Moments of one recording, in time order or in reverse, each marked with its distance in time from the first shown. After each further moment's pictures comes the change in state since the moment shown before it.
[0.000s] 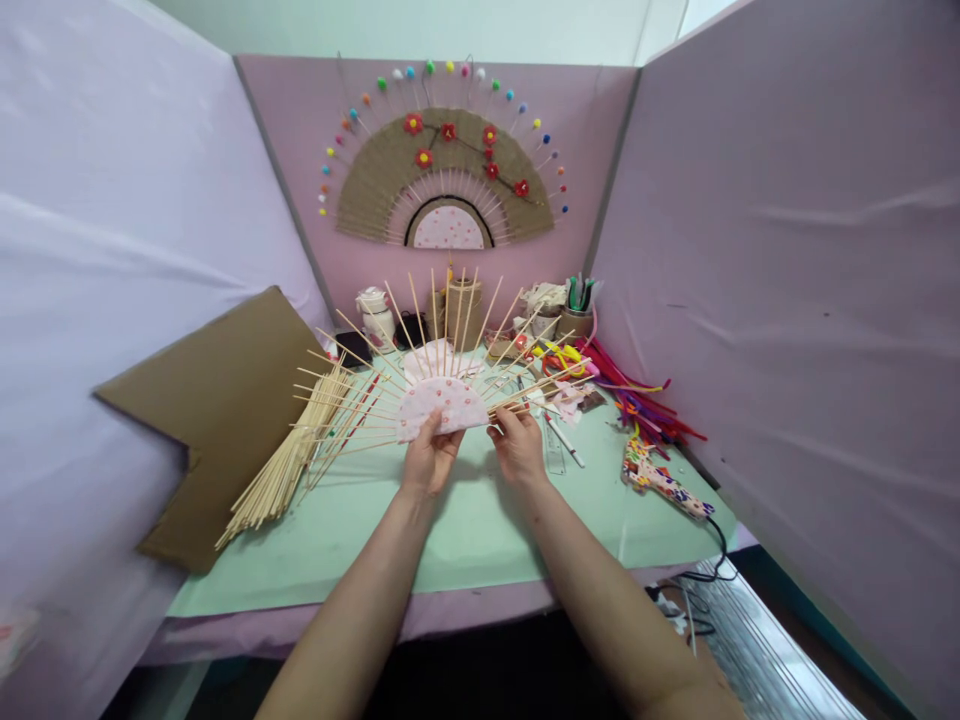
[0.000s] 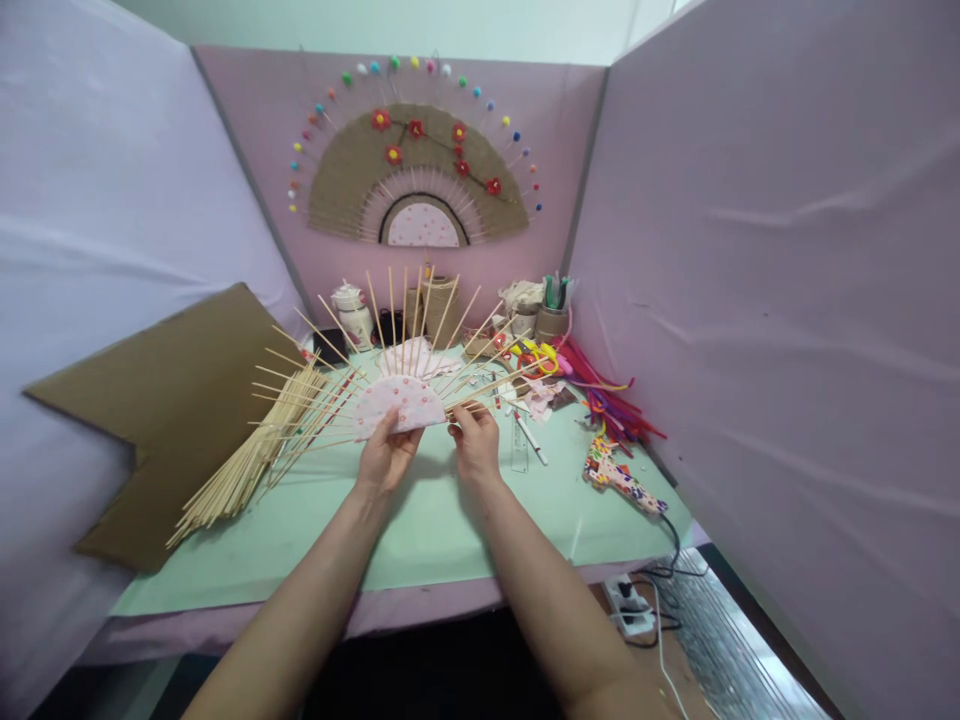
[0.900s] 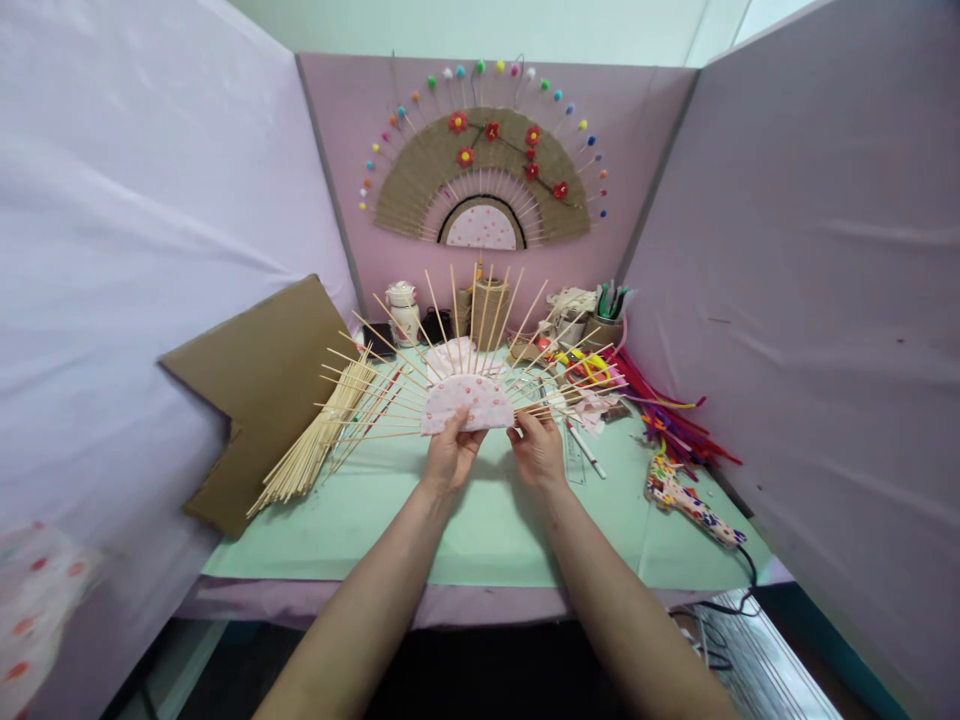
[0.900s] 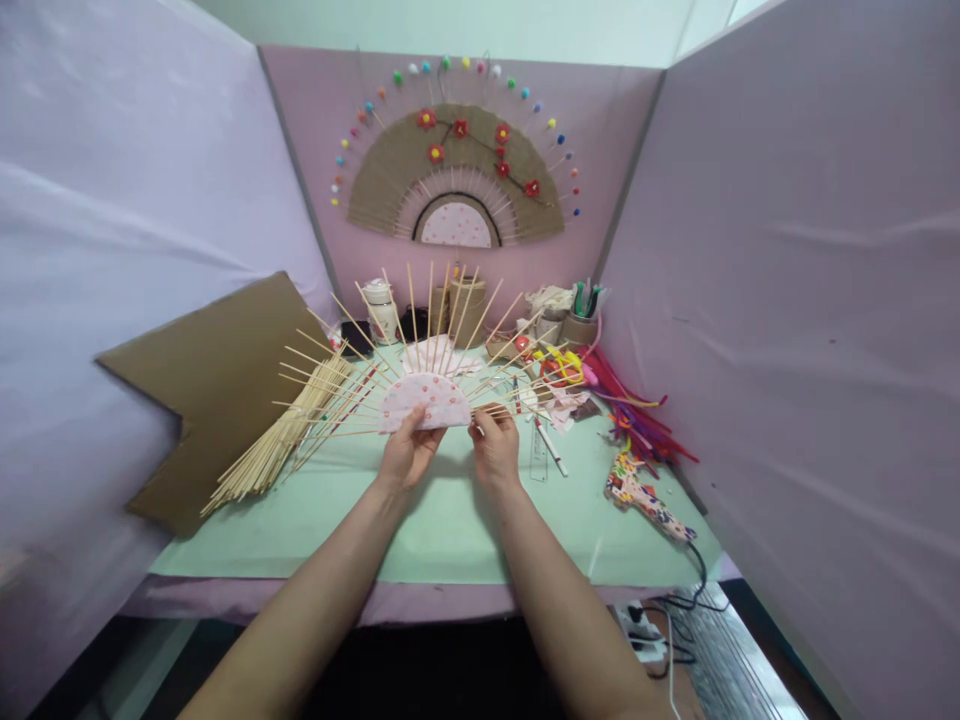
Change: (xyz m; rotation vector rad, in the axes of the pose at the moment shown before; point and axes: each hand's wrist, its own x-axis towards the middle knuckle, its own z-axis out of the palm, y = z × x) left_hand -0.001 -0.003 -0.003 0.031 -0.053 0.018; right_hand -0.003 0.000 0.001 -0.037 -0.017 -0.014
